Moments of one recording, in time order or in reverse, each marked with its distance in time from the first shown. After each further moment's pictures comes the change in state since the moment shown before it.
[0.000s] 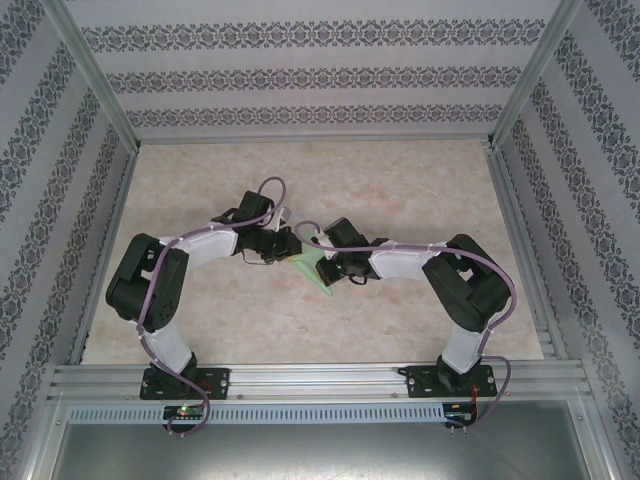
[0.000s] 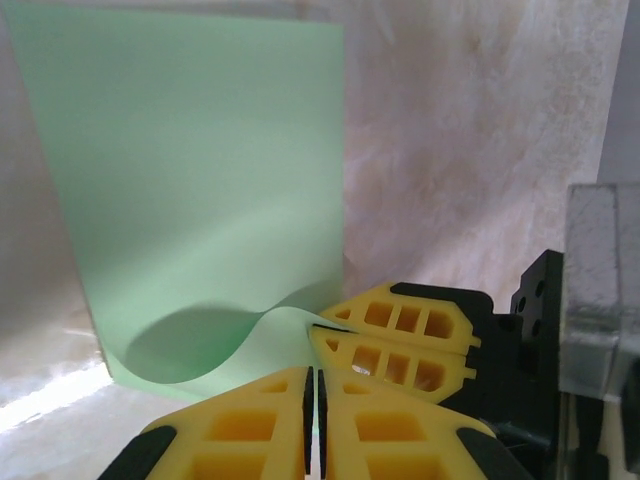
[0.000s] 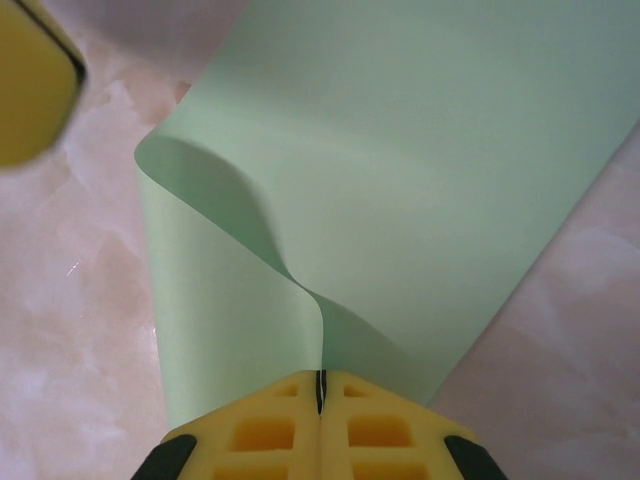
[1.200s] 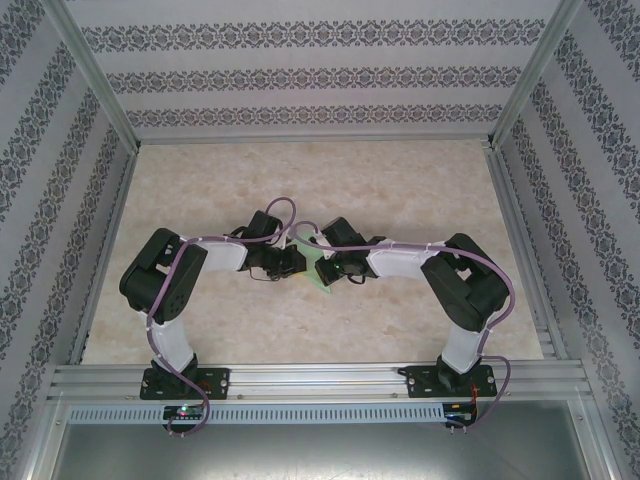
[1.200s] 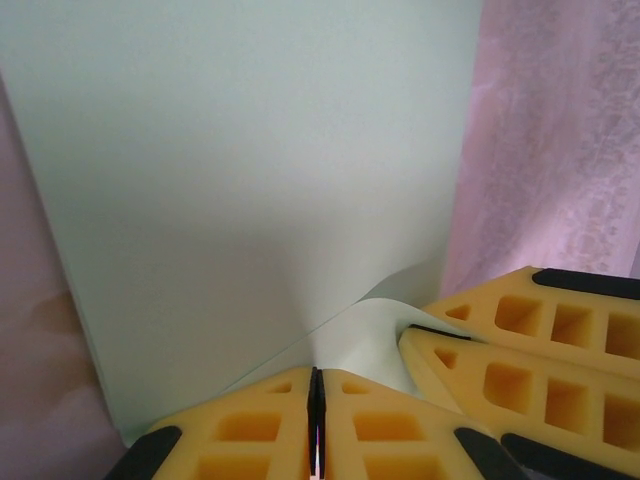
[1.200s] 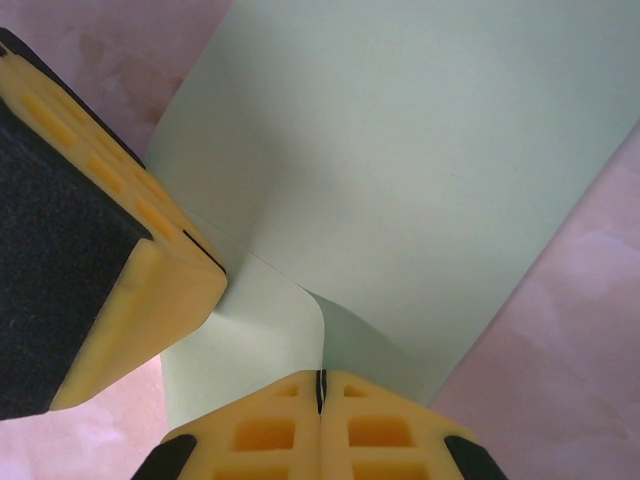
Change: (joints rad) left arm -0.056 0.088 -0.117 0.180 -0.039 -0.056; right arm 0.007 0.009 0.031 -0.044 0.017 -0.003
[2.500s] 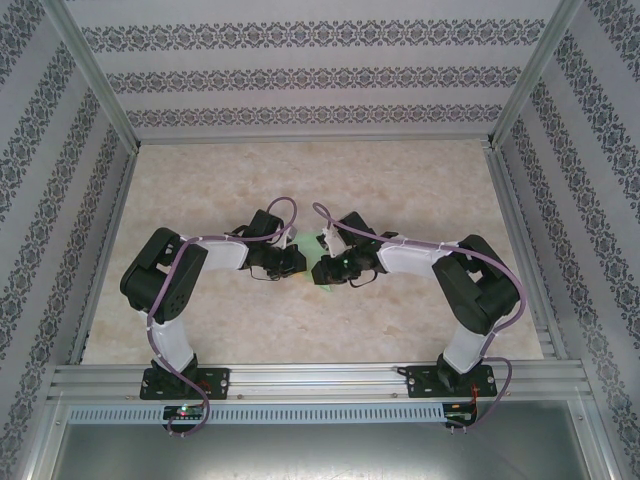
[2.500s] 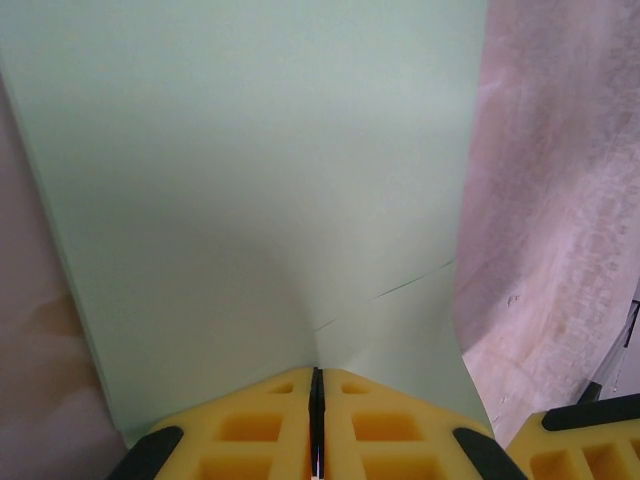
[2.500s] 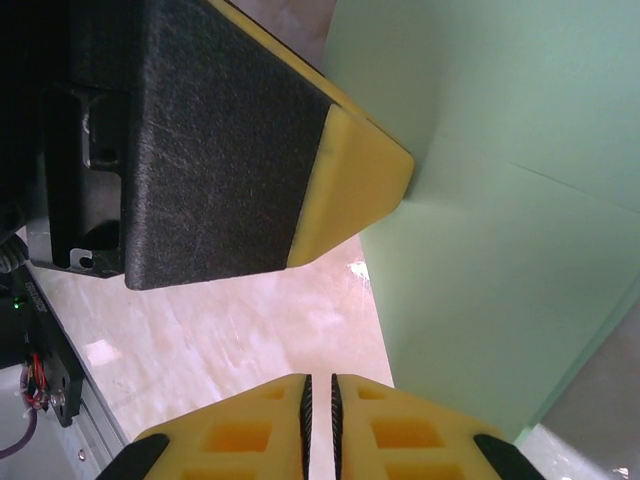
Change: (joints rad) left arm -0.002 0.004 0.020 -0.035 -0.011 0.014; right arm -0.073 -0.049 -0.024 -0.052 -0.426 0.262
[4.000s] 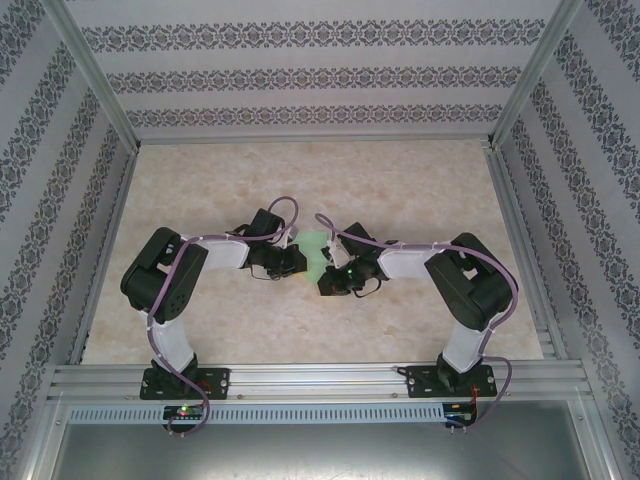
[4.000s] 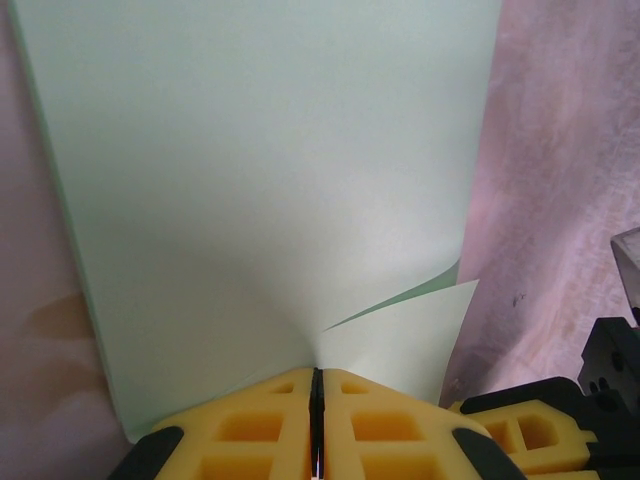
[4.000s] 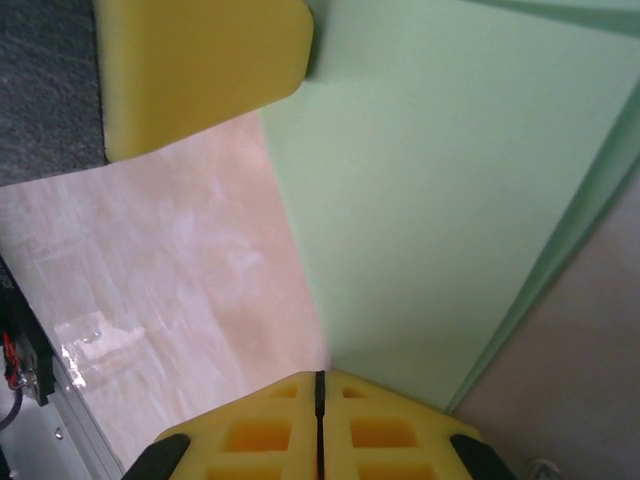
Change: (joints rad) left arm -0.005 0.002 0.015 -0.026 -0.011 0.016; right arm -0.002 0.032 -0.093 0.054 -0.037 0.017
